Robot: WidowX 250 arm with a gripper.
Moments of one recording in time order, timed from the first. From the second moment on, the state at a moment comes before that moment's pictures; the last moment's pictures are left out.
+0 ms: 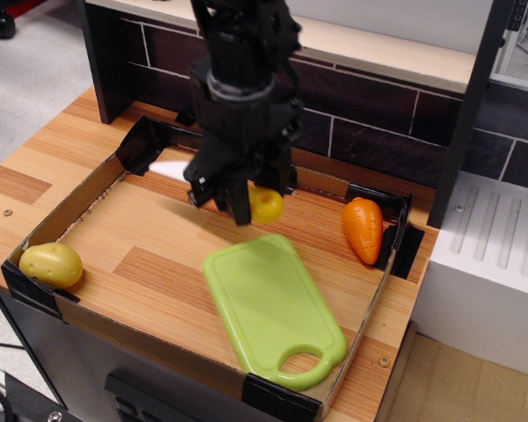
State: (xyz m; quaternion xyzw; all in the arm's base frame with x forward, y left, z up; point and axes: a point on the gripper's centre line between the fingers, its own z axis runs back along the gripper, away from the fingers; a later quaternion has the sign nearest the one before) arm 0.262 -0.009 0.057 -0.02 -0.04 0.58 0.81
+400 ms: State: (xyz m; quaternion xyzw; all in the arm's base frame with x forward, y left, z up) arm 0.229 -0.052 0.034 0.02 -0.05 0.47 0.88
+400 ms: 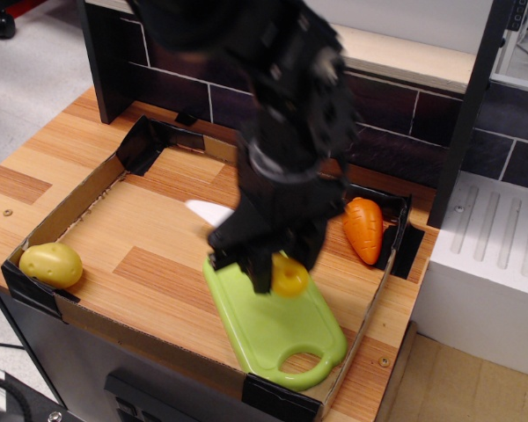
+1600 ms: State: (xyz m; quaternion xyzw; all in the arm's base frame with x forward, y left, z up) arm 0.235 -0.031 0.098 -0.02 -0.08 0.53 0.85
